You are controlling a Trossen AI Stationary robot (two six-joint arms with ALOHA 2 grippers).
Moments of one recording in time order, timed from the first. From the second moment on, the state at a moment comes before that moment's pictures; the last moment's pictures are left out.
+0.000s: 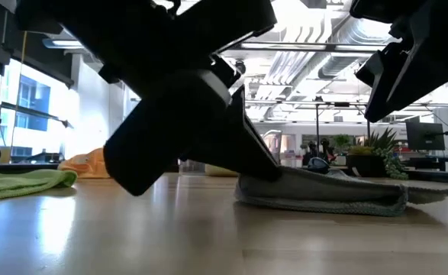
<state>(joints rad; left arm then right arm) -0.39 2.13 1.26 0.03 -0.59 0.00 0.59 1.50 0.82 -0.24 0.28 0.57</state>
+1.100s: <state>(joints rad) -0.47 2.13 1.26 -0.14 -0.94 -0.70 0.68 1.61 0.82 -0.10 0.32 0.53</state>
